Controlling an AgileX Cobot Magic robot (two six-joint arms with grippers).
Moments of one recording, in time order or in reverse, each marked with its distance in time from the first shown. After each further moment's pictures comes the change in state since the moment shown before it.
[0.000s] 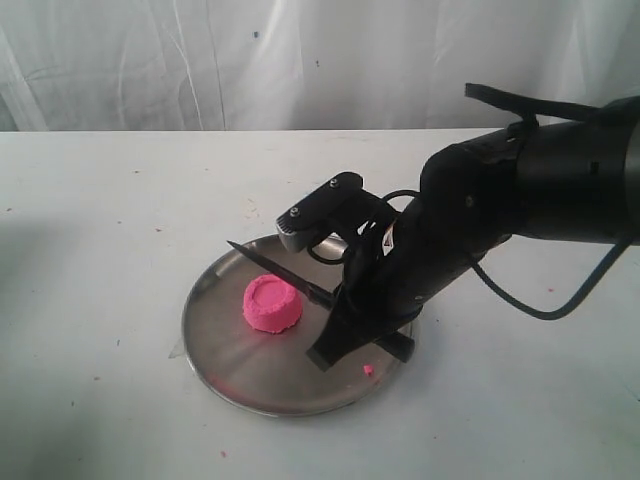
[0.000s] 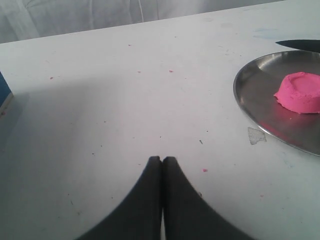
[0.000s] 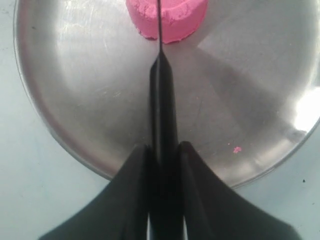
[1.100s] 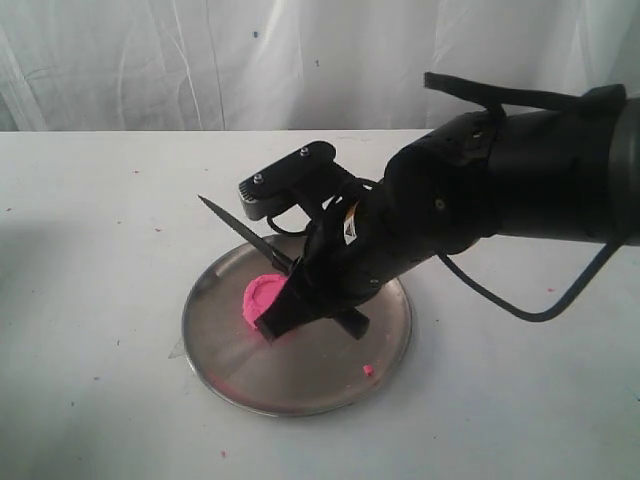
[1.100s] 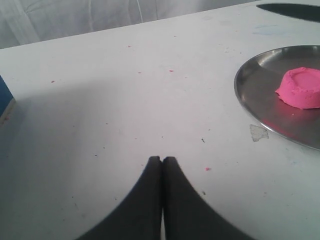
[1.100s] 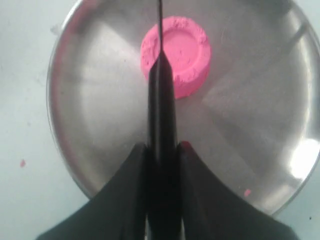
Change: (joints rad) left arm 0.000 0.000 0.000 0.000 0.000 0.035; right arm 0.088 -0.002 -0.059 -0.114 -0.075 0.240
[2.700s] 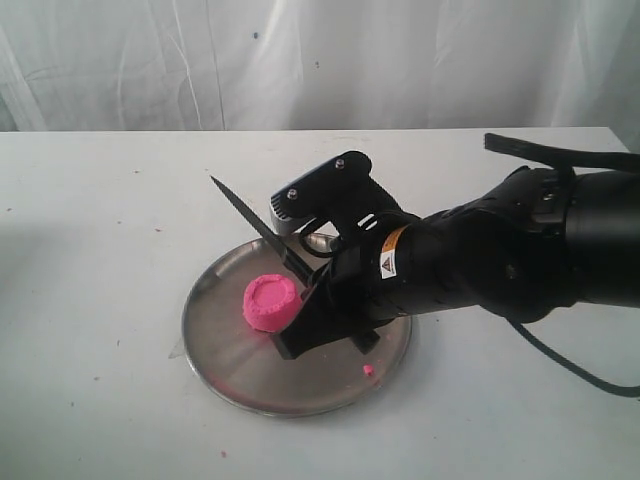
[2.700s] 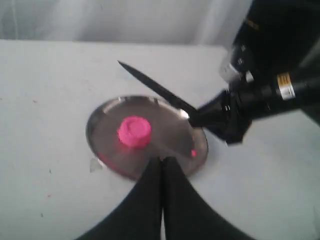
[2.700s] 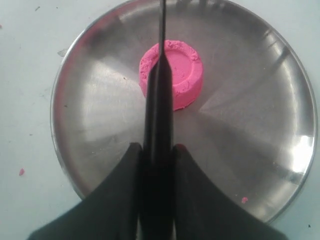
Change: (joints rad) left arm 0.000 0.102 -0.585 -0.420 0.610 -0.019; right arm 0.002 -0.110 0.200 0.006 -0.239 0.057
